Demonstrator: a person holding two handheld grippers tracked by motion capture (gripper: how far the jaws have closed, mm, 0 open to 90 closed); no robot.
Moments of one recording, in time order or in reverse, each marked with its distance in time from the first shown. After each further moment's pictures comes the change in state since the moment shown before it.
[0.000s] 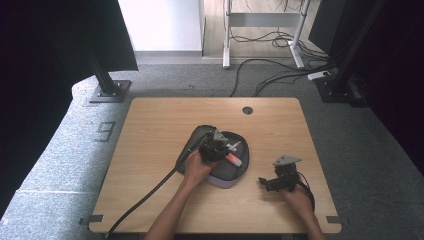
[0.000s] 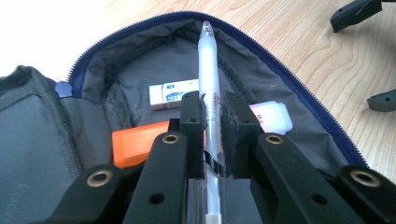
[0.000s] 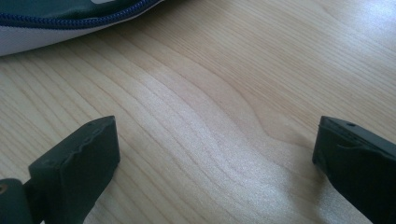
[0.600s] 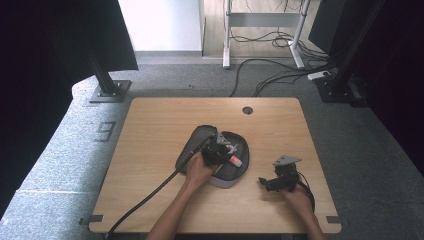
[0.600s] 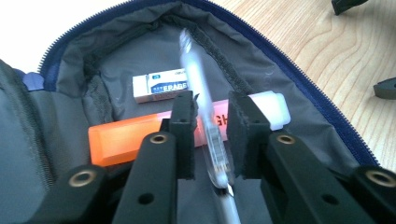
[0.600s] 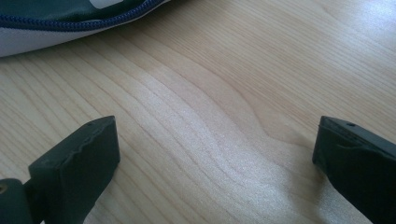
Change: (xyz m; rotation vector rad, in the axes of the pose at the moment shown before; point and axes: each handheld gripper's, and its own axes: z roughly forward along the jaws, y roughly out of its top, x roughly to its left) left arm -0.005 -0.005 0.010 0.024 -0.006 0.025; right arm 0.000 0.000 0.000 0.000 0.000 -0.001
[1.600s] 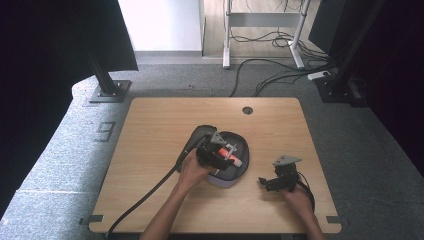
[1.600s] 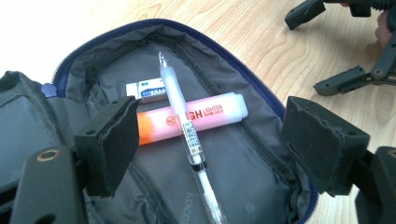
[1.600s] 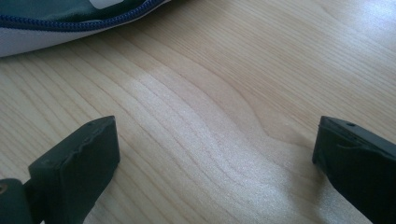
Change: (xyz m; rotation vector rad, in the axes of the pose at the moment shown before) left arm -0.007 0.004 -0.041 -0.027 -0.054 0.015; right arm 0.000 0.000 0.000 0.000 -0.001 0.001
